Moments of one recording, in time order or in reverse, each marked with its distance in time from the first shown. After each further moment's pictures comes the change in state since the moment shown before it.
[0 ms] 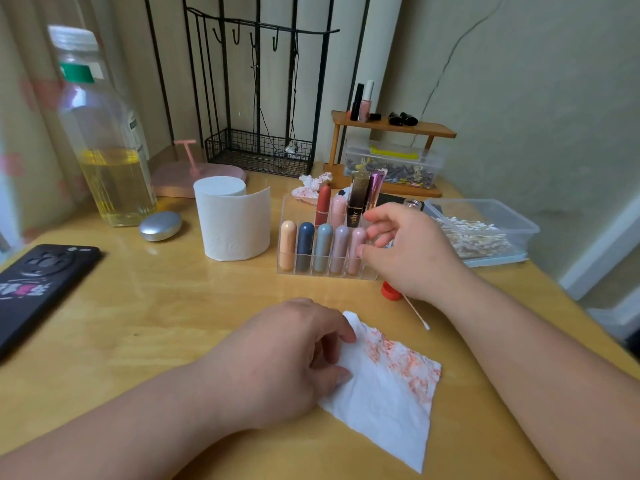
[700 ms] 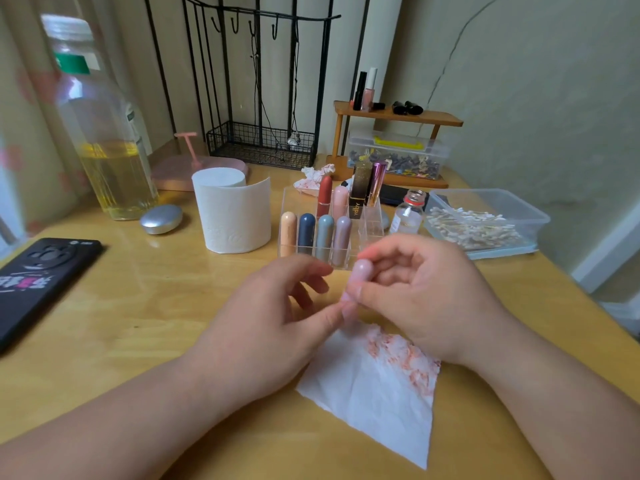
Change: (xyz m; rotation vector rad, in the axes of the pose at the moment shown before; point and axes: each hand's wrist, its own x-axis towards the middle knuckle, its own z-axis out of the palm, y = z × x) left_hand 0.003 0.003 -0.002 -0.298 0.375 -0.133; right_hand -0.069 -0.027 -0.015 0.452 -0.178 0.048
